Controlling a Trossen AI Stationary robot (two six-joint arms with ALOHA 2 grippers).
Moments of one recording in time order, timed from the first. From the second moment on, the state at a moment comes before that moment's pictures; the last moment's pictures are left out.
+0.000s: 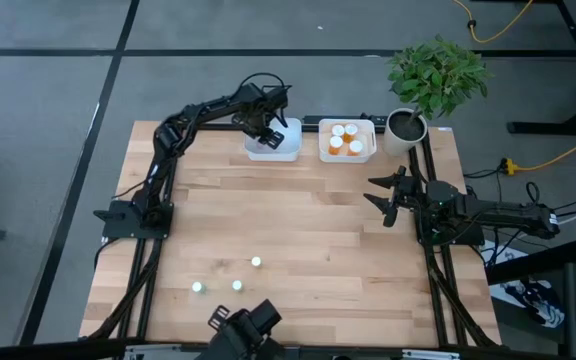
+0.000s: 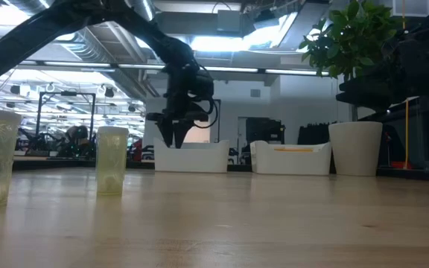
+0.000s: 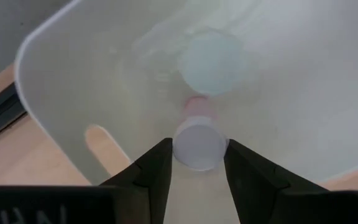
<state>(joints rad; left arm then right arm) 0.70 2.19 1.88 -1.19 -0.08 -0.34 -0.12 0.15 0.01 0.04 0.21 0.13</state>
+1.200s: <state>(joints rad) 0.70 2.19 1.88 -1.18 -0.08 -0.34 -0.12 0.15 0.01 0.04 0.21 0.12</state>
